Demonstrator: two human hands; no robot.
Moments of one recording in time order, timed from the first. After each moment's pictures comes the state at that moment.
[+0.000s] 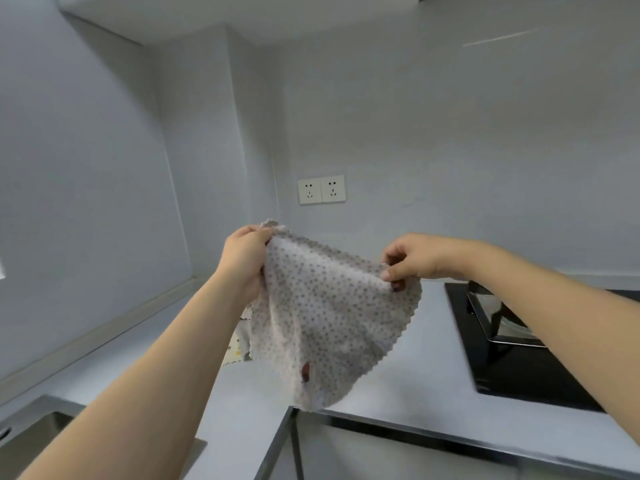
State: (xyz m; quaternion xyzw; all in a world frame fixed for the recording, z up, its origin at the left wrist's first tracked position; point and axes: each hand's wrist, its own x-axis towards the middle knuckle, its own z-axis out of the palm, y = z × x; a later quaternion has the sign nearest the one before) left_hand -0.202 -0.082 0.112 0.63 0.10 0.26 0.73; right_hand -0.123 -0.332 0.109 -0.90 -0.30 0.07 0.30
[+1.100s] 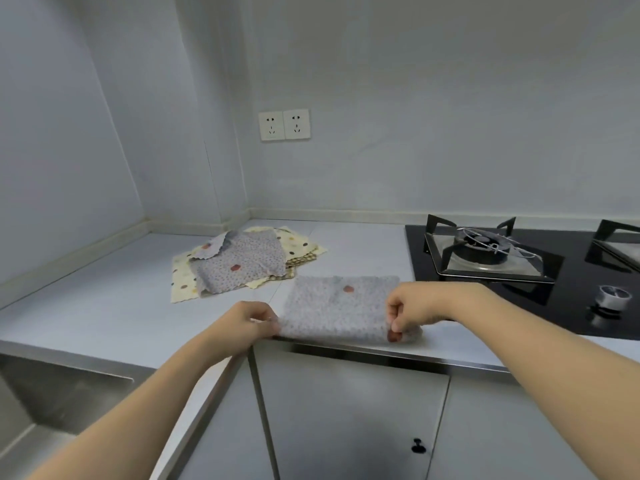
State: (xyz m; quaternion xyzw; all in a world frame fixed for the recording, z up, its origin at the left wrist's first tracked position) left_hand -0.219 -0.084 -0.085 0.90 -0.01 0.01 0.43; right_hand -0.144 -0.395 -0.039 -0.94 -0.22 0.22 0.12
